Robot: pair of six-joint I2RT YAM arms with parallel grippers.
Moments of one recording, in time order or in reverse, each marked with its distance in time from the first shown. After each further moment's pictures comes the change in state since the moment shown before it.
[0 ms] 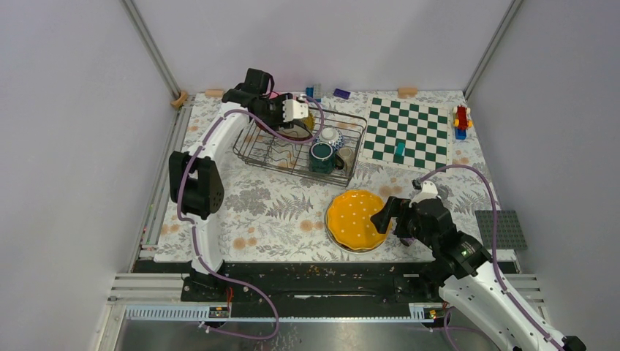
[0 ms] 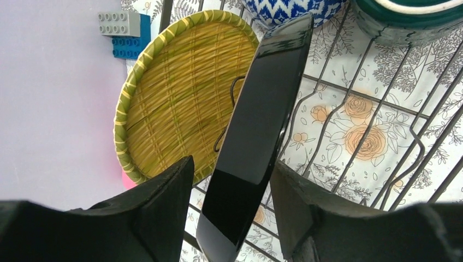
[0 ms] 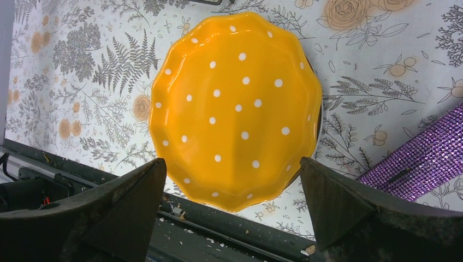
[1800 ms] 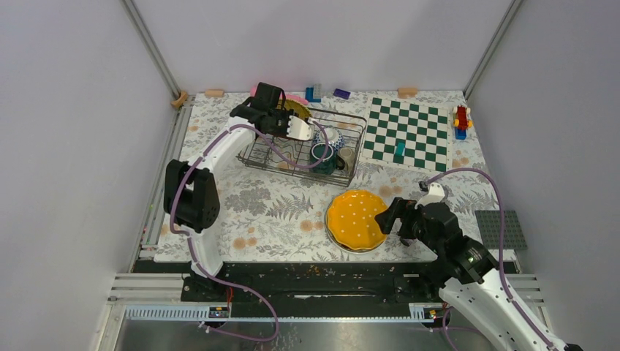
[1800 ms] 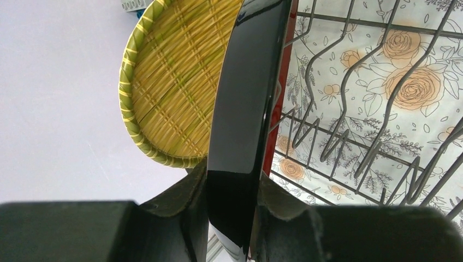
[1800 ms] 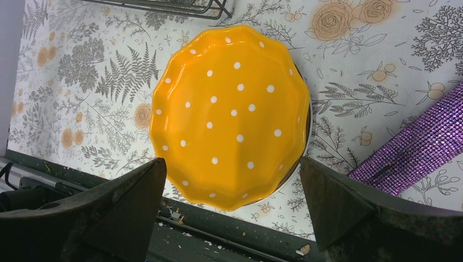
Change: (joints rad) left arm -0.094 -0.142 -0.240 0.174 -0.316 0.204; right arm 0.000 -0.070 0.013 -0.050 0.042 -0.001
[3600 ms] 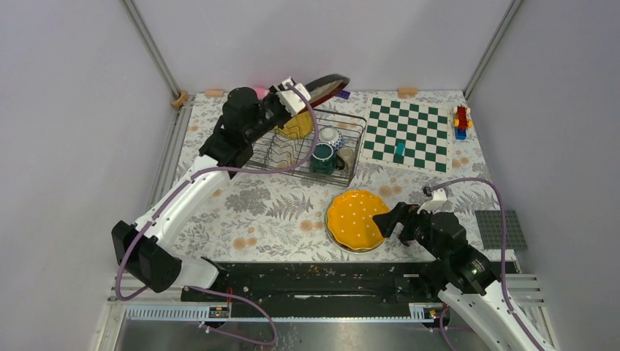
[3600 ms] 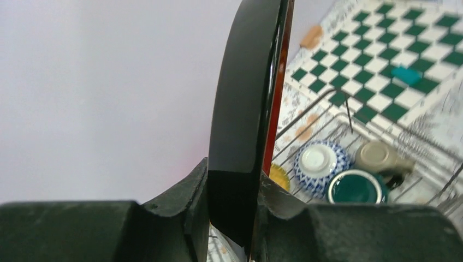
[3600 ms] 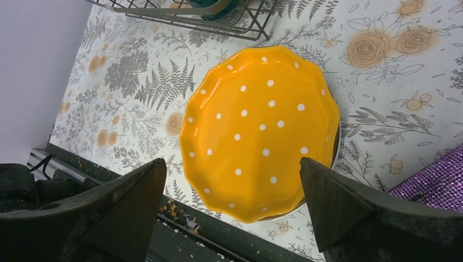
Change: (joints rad) left arm -0.153 -0.505 -0.283 0.519 0.058 -0.804; right arm 0.000 -0.159 -0.076 0.088 -0.063 -0.017
